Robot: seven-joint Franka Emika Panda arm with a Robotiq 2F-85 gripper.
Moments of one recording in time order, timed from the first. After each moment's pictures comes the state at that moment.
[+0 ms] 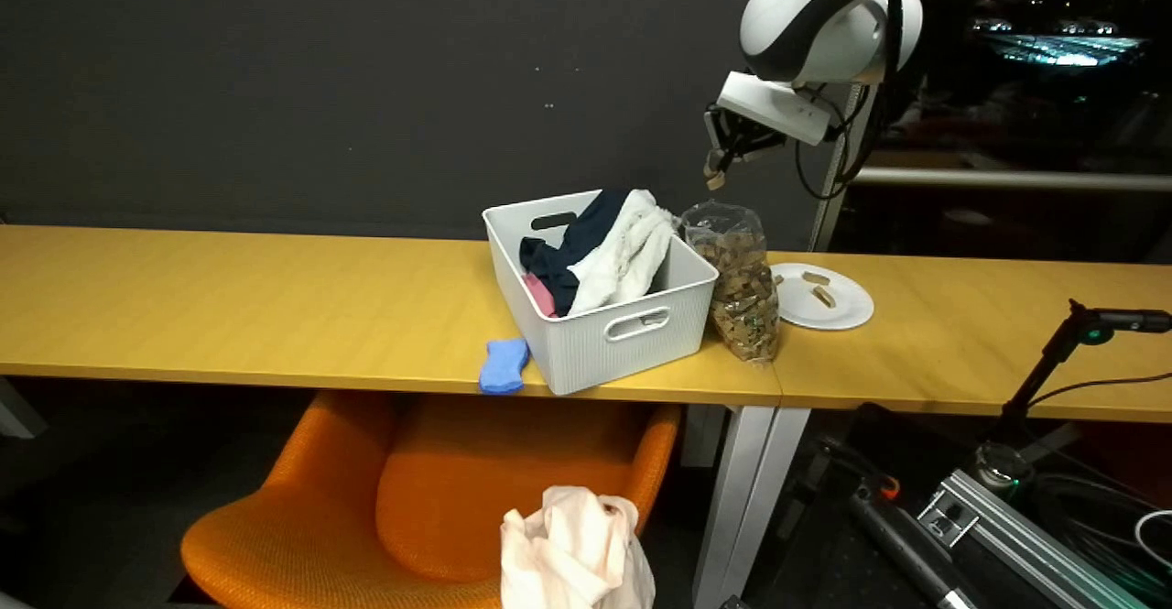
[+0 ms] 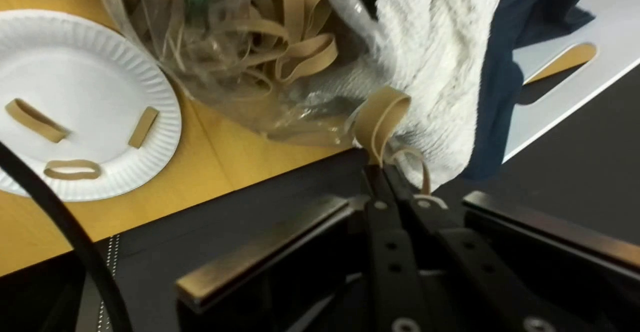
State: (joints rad) arm -0.14 0.30 -0.30 -1.93 0.21 2.67 0.54
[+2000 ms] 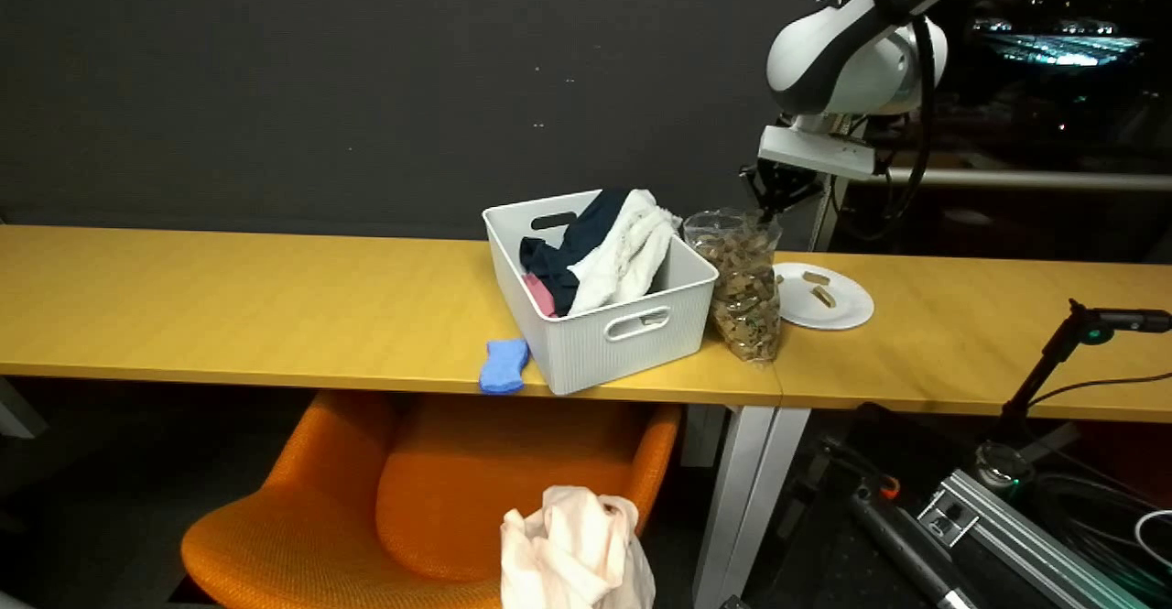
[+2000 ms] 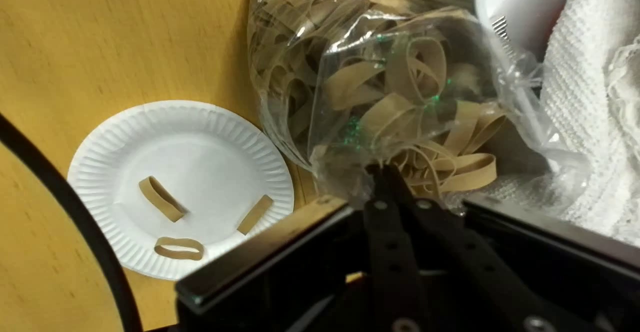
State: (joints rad) arm -0.20 0.30 -0.30 -2.02 0.18 2.49 0.44
